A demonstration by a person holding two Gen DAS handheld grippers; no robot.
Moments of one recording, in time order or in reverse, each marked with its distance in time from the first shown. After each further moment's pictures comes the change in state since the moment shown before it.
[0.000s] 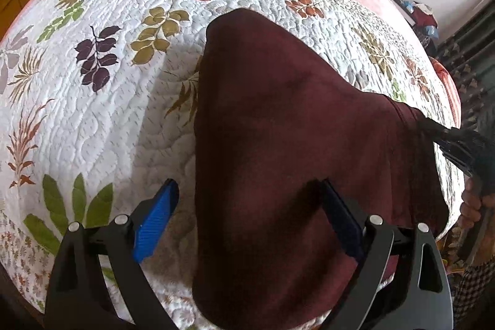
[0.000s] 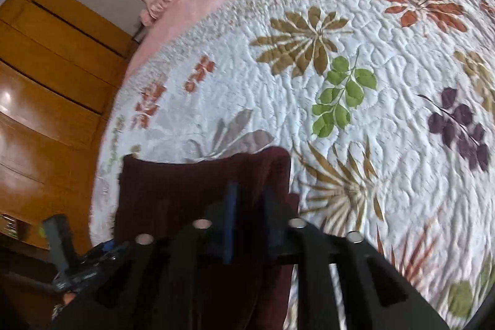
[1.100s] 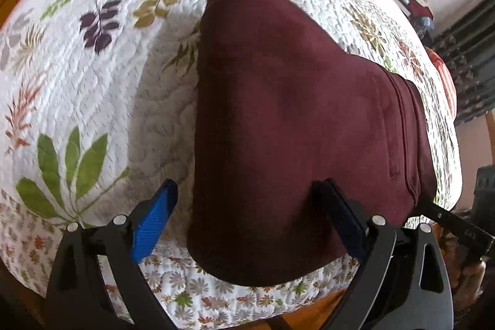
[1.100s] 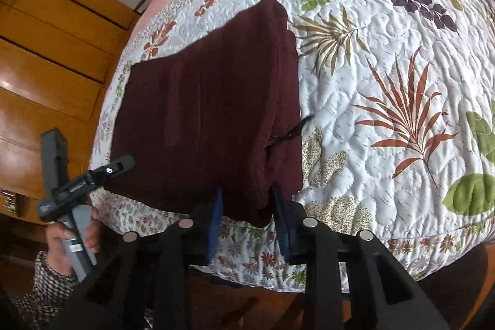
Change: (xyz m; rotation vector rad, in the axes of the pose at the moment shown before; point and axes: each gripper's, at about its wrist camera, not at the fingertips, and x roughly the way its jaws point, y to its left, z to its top) left arm 0.003 0.000 -0.034 -0.012 0.045 -0.026; right arm -0.023 -0.007 -0.123 -0.011 0.115 -0.007
